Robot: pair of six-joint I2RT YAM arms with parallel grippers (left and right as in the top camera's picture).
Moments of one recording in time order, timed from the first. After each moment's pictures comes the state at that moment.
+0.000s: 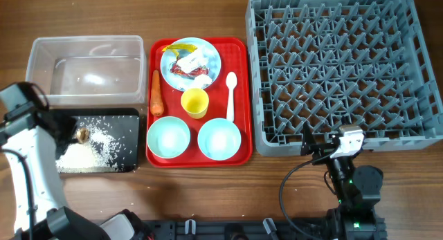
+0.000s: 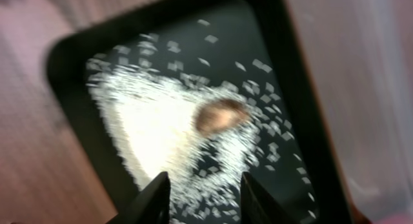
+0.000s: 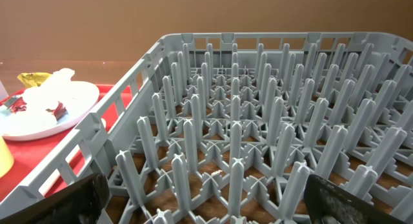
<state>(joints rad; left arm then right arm) 0.53 1.39 1.03 -0.90 -0.12 -0.64 -0.01 0.17 0.01 0.00 -0.16 0.01</state>
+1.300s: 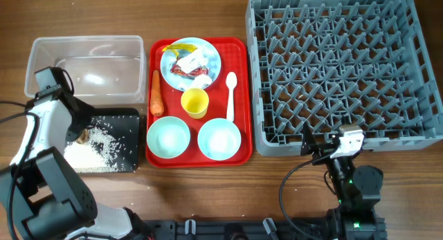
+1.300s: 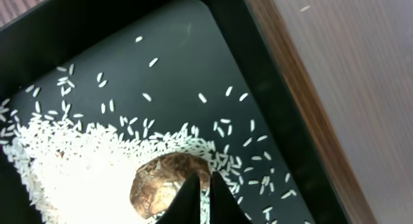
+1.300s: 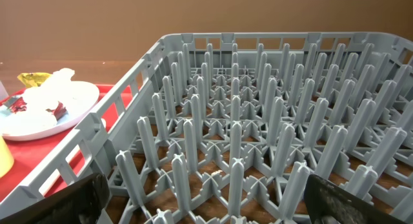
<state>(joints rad) 0.42 1.68 1.03 -0.68 -0.21 -0.63 -0.01 0.17 0.01 0.00 -0.16 0.01</state>
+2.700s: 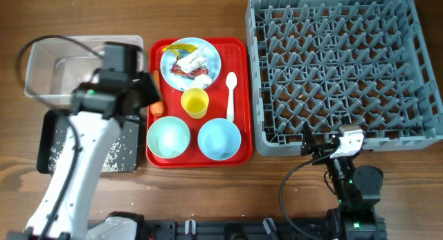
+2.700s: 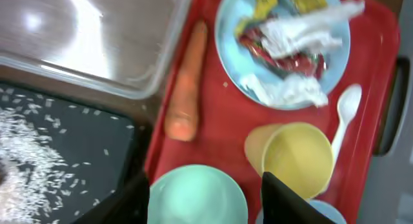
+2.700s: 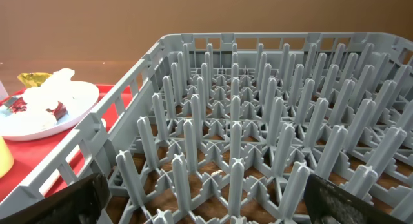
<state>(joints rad) -0.18 1.37 1.22 -0.94 -0.08 -0.48 -0.01 0.17 0.01 0.00 -0.16 0.01</state>
